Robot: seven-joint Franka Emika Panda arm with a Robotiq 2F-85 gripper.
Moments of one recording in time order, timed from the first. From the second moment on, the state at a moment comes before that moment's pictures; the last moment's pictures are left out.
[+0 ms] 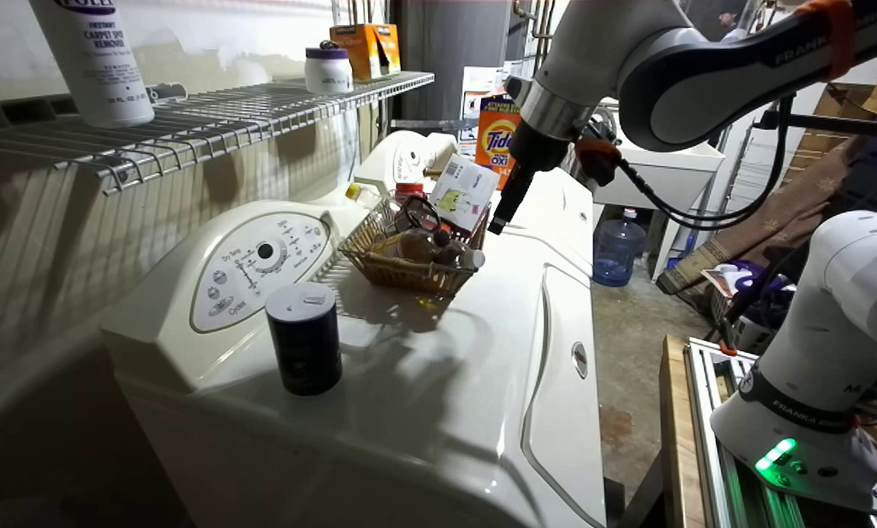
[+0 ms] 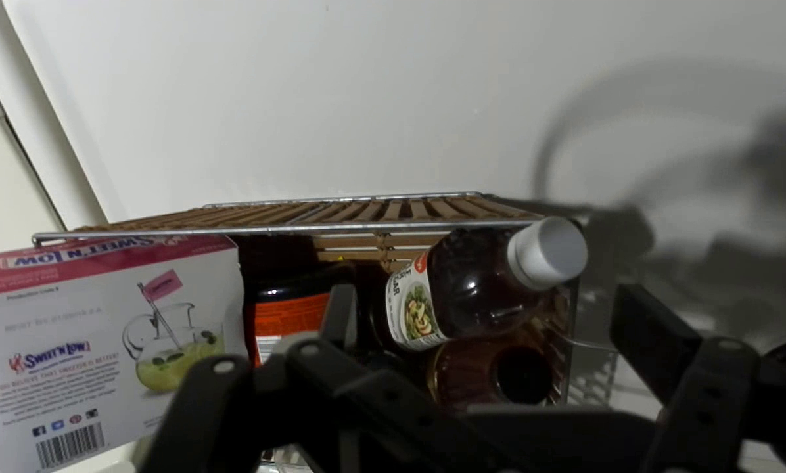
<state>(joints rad) -0.05 -0.40 0.17 -2.48 -0.20 2.39 0.13</state>
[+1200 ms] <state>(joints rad) -0.01 -0.06 0.15 -2.27 -0.20 2.56 0.11</state>
